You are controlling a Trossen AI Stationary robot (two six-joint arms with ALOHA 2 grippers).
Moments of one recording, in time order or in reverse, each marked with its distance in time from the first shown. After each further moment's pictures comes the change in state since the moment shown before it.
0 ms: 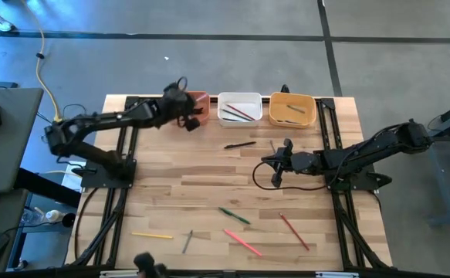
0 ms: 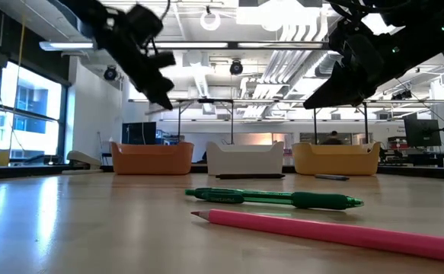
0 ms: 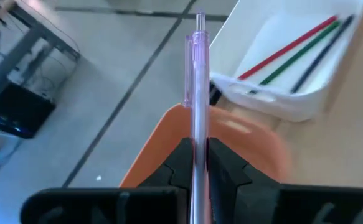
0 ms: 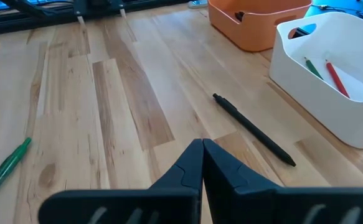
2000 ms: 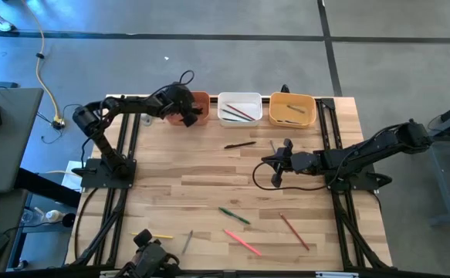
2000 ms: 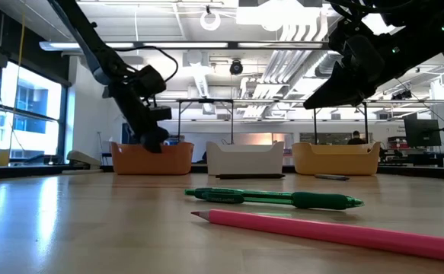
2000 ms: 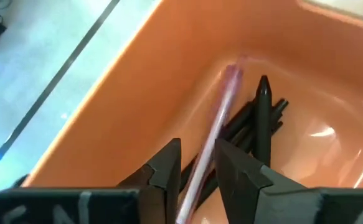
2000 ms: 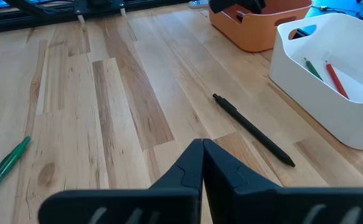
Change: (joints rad) left arm 0.257 0.332 0.004 0.095 0.187 -0.016; right arm 0.000 0.000 0.000 0.000 0.000 -0.008
